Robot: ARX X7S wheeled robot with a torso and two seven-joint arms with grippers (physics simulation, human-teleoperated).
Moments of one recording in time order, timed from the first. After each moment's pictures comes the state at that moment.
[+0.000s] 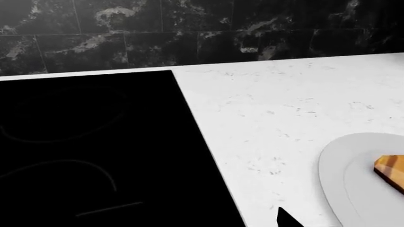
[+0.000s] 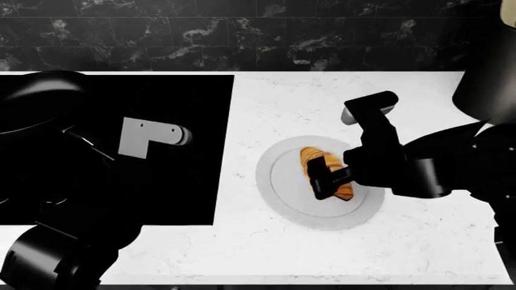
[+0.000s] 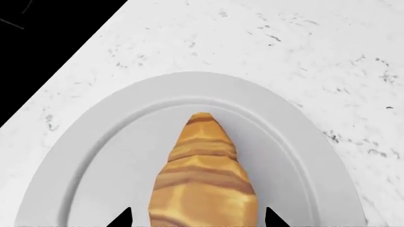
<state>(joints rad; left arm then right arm) -0.64 -0.36 0.18 0.20 -0.62 -0.94 -0.09 1.22 0.61 -0.69 0.17 1.37 1.28 0.31</state>
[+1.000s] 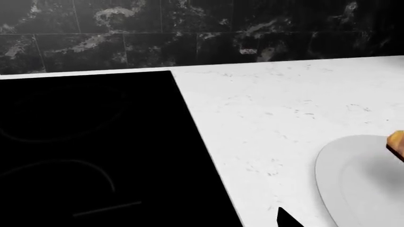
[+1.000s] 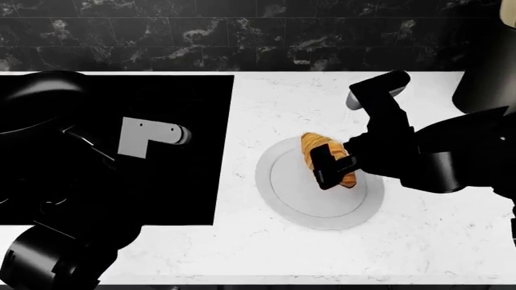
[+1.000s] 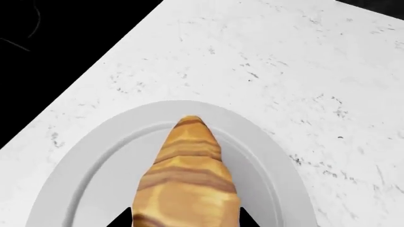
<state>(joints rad) -0.65 -0.36 0.18 0.20 -0.65 -0.94 -0.11 1.28 0.64 -0.68 0.07 1.44 1.30 0.42</state>
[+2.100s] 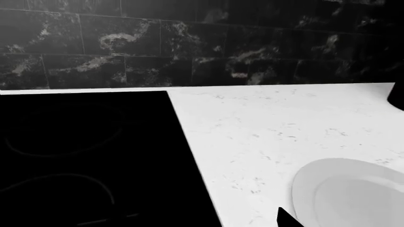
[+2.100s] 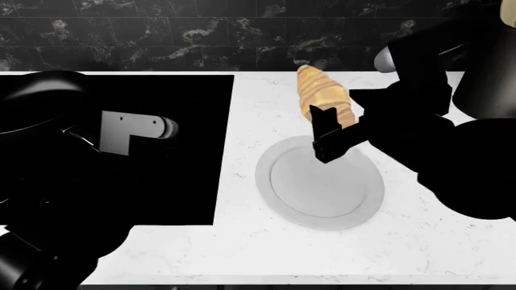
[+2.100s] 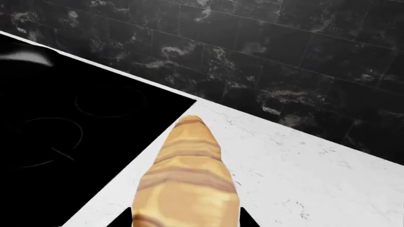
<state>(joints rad) -0.63 -0.38 0.08 0.35 -0.77 -1.02 -0.17 1.19 0.74 -0.50 -0.34 1.50 1.09 0.58</state>
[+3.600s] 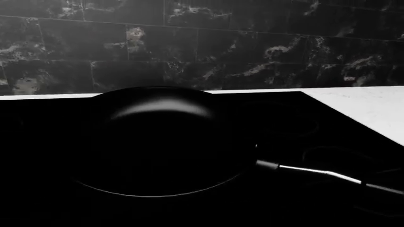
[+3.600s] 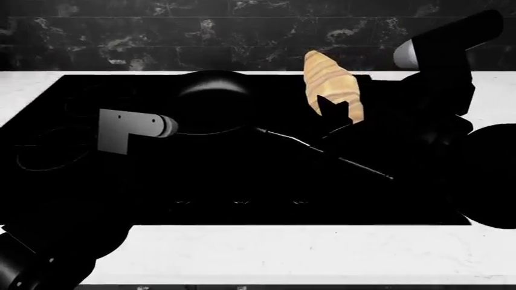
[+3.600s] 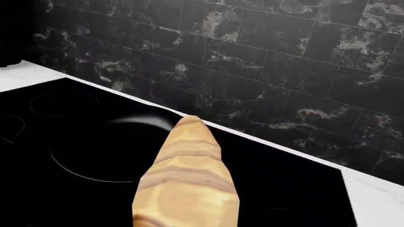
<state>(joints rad) -0.63 -0.39 0.09 0.37 -0.80 -1.01 -0.20 1.16 0.80 -0.47 -0.41 1.47 1.01 0.55</state>
